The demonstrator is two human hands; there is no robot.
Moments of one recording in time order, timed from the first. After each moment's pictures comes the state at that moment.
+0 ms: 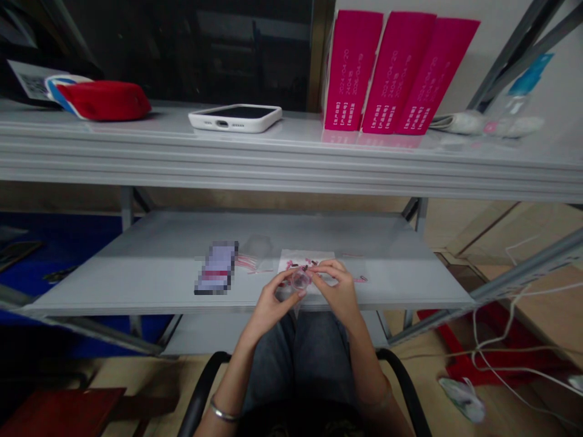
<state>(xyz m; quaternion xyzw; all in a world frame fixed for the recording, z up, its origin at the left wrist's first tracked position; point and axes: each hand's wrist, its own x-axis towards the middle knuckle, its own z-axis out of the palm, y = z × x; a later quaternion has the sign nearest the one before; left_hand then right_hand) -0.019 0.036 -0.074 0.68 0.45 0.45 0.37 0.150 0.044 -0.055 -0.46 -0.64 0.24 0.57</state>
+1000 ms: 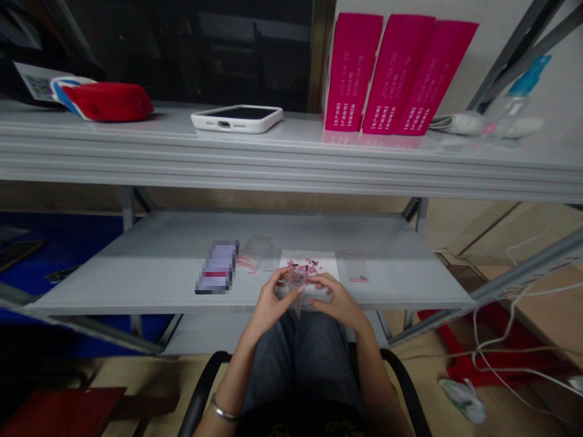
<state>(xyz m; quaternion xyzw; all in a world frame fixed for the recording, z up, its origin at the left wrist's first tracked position) -0.018 0.039 -0.077 0.66 0.46 0.47 0.37 0.168 0.040 -0.086 -0.40 -0.72 0.37 0.43</state>
